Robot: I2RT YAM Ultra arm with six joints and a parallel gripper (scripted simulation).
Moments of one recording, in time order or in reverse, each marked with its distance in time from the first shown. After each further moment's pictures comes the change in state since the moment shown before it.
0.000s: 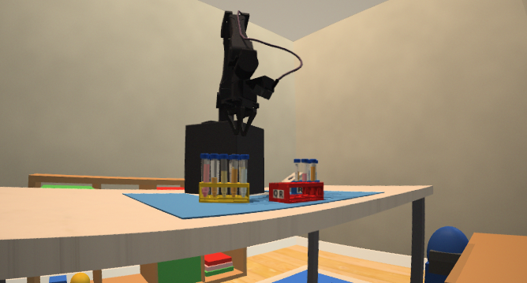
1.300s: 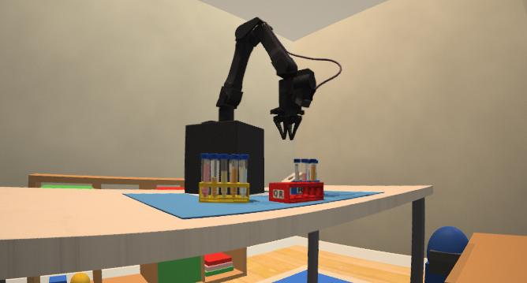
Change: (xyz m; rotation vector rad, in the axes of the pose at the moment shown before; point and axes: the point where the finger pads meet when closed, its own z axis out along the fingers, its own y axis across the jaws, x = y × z) arm -0.044 0.186 -0.006 -0.015 0.026 0.378
